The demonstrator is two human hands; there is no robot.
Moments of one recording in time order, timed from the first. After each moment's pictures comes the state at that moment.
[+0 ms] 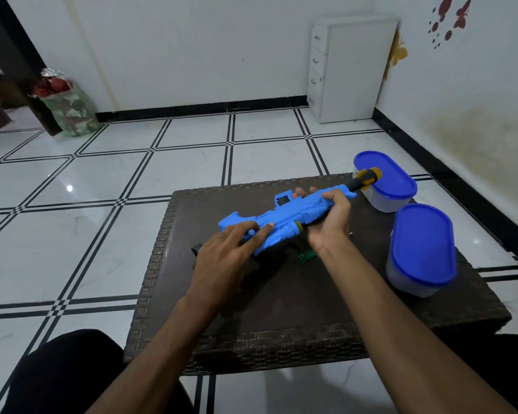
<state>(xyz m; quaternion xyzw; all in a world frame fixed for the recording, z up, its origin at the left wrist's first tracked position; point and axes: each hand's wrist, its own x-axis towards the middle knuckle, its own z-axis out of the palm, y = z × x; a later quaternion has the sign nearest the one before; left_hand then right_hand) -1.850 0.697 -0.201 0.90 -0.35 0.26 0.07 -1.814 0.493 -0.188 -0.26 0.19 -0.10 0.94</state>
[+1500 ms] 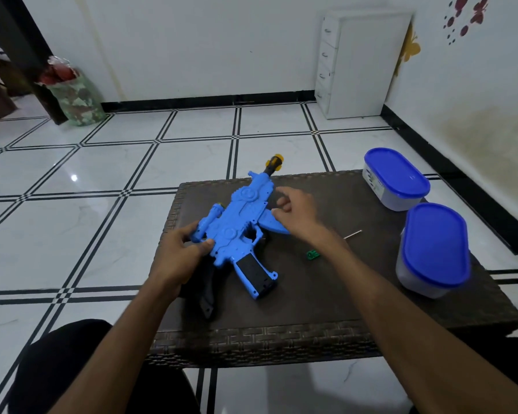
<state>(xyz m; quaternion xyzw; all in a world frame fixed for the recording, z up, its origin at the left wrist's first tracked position) -1.834 0.758 -0.197 0.81 0.08 -0.05 0.58 -1.793 0.523 -0.192 -0.92 0.04 -0.07 0.39</state>
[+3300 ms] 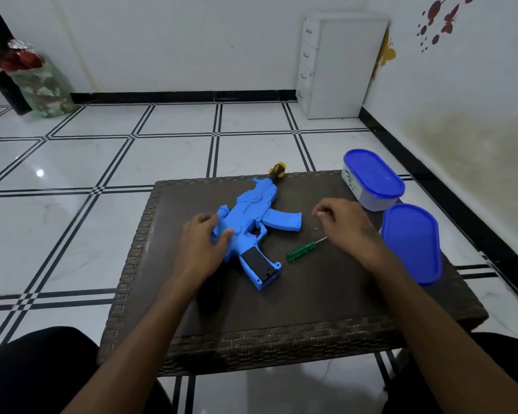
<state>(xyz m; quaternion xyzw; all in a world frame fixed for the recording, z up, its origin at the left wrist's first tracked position) -1.810 0.701 -0.220 0.94 -0.08 0.03 0.32 -1.843 0.431 -0.183 -0.96 0.09 -0.08 0.25</state>
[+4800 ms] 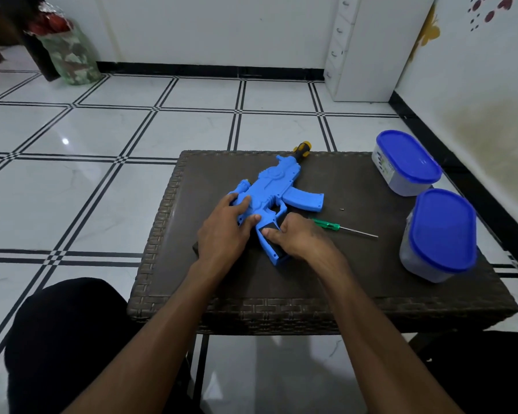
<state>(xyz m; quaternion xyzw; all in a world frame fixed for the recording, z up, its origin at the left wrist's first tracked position) -1.829 0.706 -0.249 0.94 -0.07 0.05 0.33 -1.855 0.553 -0.210 -0.94 0.13 0.16 0.27</state>
